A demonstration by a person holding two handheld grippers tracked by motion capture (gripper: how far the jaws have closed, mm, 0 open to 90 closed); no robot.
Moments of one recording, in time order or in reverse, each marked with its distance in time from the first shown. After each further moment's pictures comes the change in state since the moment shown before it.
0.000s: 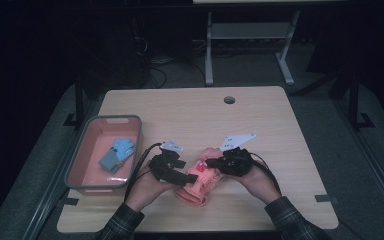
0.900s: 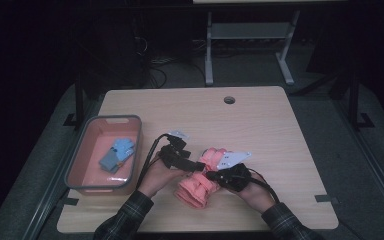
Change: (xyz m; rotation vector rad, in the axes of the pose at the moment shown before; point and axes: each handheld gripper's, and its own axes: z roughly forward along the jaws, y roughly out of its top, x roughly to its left) left arm 0.035 0.023 0.040 -0.021 -0.043 -0.121; right arm 0.017 -0.034 0.016 0.018 -0.057 -0.078
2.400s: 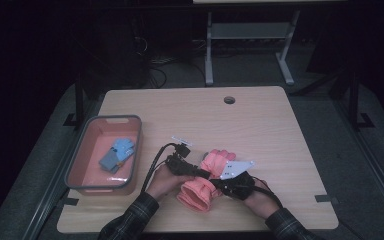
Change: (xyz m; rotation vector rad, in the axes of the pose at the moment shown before) left arm 0.018 -0.019 0.033 0.076 -0.291 -0.133; right arm 0.010 -0.018 -0.006 0.002 0.022 -0.053
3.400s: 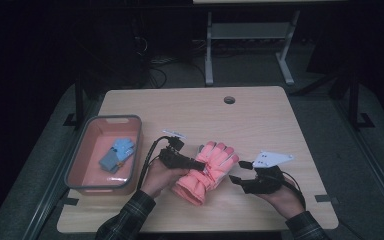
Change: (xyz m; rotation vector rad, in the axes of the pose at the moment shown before) left arm -0.014 0.010 -0.034 -0.099 0.037 0.040; right arm -0.030 -0.022 -0.066 -0.104 -0.138 0.170
